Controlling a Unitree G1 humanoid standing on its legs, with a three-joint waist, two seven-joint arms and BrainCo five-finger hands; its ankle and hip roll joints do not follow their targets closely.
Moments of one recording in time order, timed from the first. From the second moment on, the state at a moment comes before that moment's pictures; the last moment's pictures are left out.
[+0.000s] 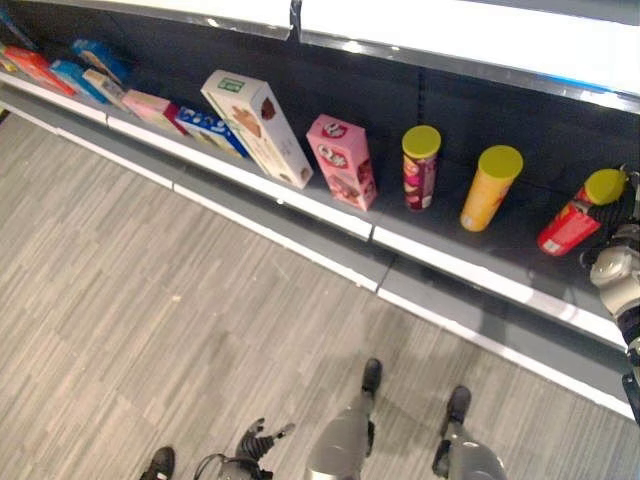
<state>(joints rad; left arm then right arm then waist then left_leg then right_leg) 0.10 0.28 -0.25 0.94 -0.19 -0.09 0.16 -0.78 -0.79 0.32 0.99 -0.34 0.04 -0.62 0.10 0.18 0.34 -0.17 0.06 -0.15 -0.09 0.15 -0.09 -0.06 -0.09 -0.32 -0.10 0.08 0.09</state>
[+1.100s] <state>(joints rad) 0.10 0.28 -0.25 0.94 -0.19 -0.08 0.18 -0.72 -0.75 0.31 0.84 -0.34 0.05 -0.63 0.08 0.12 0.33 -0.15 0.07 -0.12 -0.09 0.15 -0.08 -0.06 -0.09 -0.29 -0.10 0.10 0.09</state>
